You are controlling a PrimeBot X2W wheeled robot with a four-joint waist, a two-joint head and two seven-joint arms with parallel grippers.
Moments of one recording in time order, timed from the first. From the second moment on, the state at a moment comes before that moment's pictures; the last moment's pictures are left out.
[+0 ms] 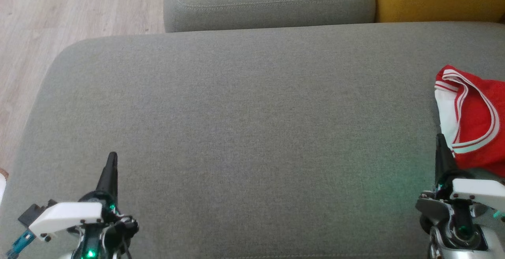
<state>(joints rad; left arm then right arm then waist) -0.05 0.03 0.06 0.30 -1.48 -0.10 0.08 -0.11 -0.04 -0.11 0.33 1.47 0.12 0.07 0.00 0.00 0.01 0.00</state>
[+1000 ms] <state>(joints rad) -0.06 0.03 0.08 0.28 -1.60 -0.12 0.11 -0.09 -0.04 -0.13 0.28 1.60 0.12 0.11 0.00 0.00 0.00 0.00</state>
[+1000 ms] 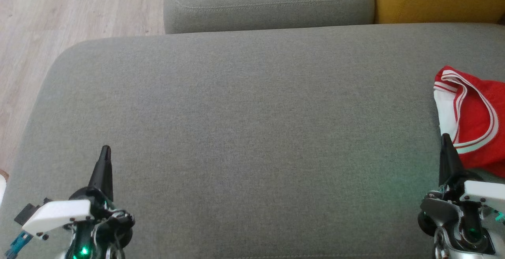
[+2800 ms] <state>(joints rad) -0.06 0.03 0.08 0.28 -1.60 -0.12 0.11 -0.09 -0.04 -0.13 0.28 1.60 0.12 0.11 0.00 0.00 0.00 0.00</state>
